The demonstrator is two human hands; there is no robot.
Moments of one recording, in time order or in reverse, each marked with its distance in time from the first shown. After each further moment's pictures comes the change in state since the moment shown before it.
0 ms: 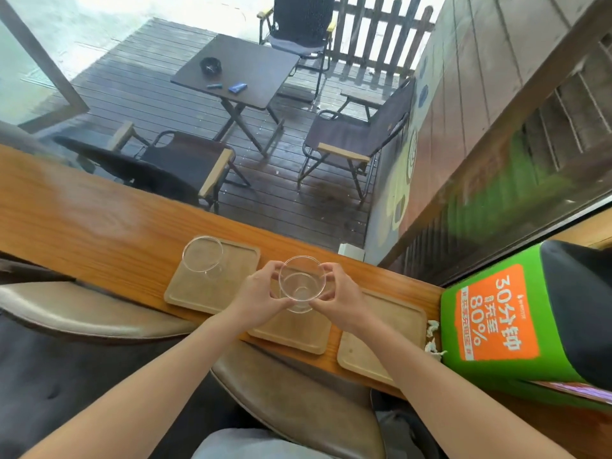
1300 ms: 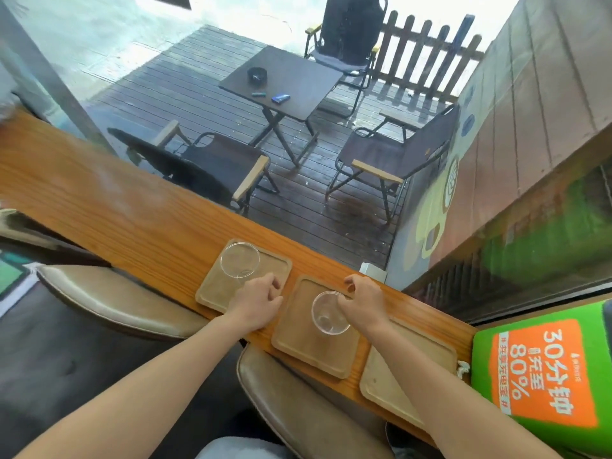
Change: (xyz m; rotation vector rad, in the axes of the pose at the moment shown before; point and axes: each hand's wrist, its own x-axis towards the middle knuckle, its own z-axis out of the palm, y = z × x) left_hand 0.005 -0.064 -0.036 0.160 0.066 -0.207; right_hand 0.048 -0.016 0.024 -0.347 0.125 0.091
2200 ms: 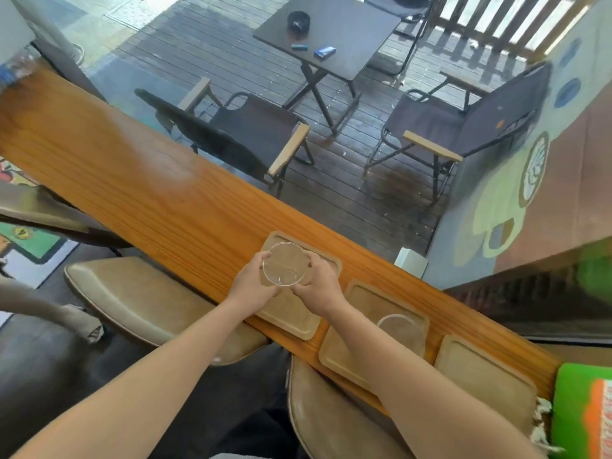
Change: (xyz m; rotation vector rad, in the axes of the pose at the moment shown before) left_hand 0.062 -0.115 -0.041 -0.344 0.030 -0.287; right_hand 0.073 -0.127 0.146 0.244 -0.295 -0.124
